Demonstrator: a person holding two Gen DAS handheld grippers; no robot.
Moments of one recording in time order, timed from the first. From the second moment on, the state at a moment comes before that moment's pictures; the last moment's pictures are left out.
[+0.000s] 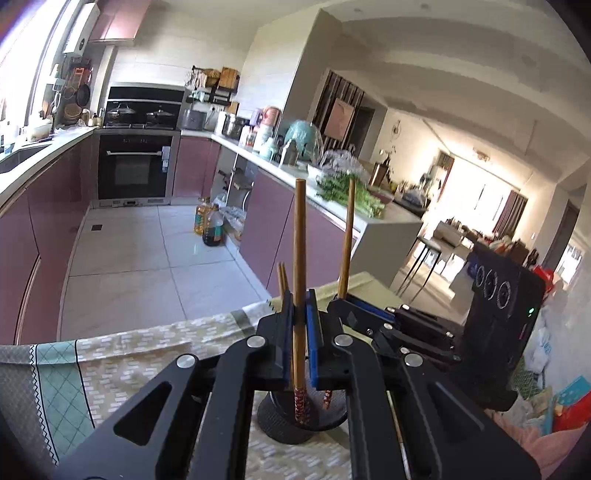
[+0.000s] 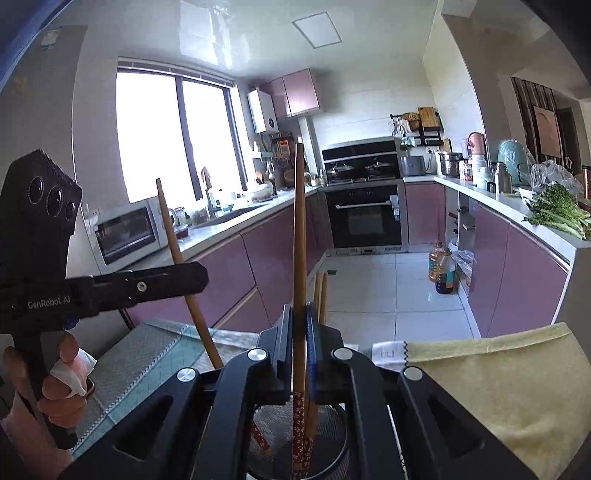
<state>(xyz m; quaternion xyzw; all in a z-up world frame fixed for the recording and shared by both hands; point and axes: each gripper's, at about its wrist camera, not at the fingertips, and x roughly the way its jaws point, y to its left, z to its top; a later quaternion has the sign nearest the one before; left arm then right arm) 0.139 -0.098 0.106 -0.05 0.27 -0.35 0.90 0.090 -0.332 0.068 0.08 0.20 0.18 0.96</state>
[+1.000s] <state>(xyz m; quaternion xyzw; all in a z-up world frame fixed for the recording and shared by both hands) 0.069 -0.014 0.013 -0.03 0.30 -0.20 0.93 0.019 -0.279 0.024 0.02 0.29 0.29 0.91</state>
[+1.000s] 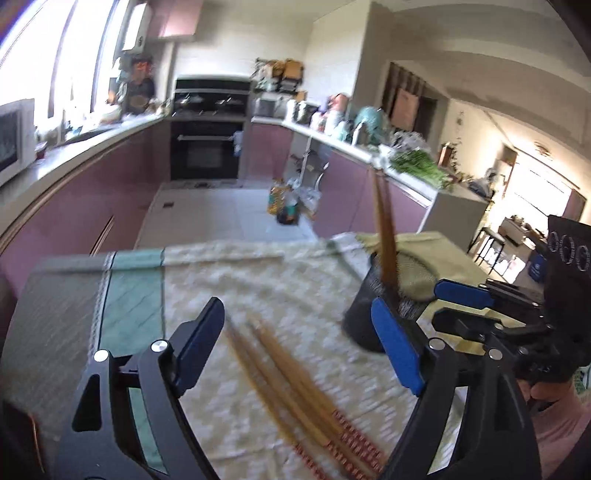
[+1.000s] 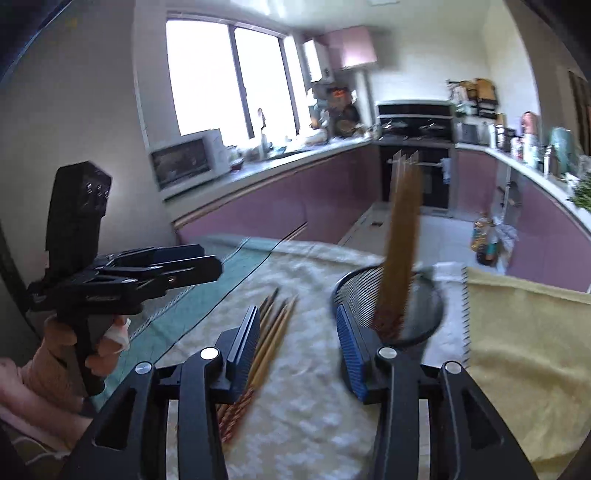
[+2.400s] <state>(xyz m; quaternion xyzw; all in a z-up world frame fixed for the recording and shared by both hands) 0.101 -0.014 -0.086 -0.02 0.45 -0.21 0.87 0.053 -0.210 -0.051 -0.01 0.44 0.26 0.86</state>
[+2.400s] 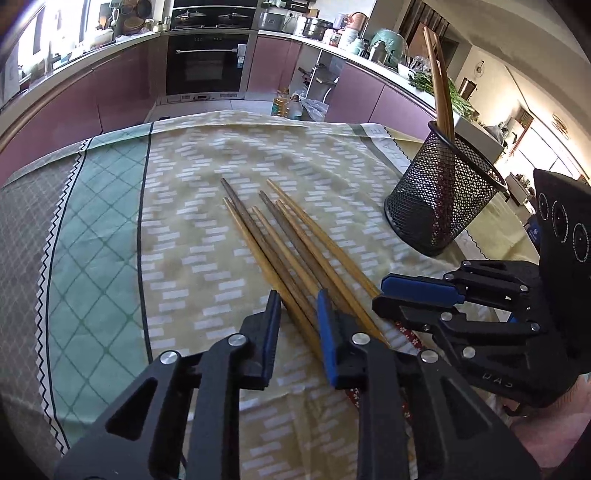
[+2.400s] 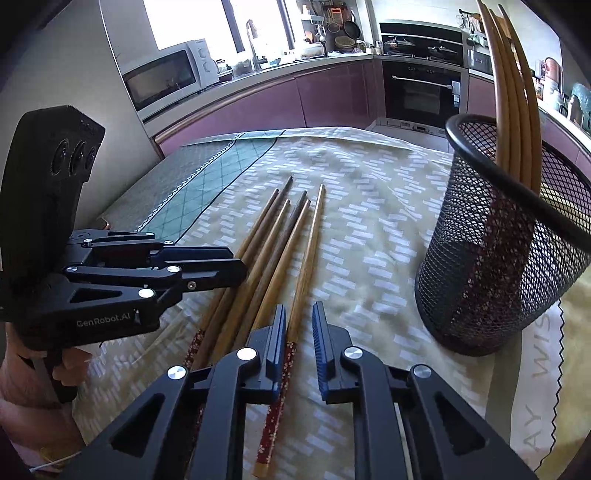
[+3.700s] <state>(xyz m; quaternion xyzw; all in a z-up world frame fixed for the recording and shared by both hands) 0.109 -0.025 -0.087 0.01 0.46 -0.24 0.85 0.050 -0.227 -0.052 0.01 0.45 0.24 0.86</state>
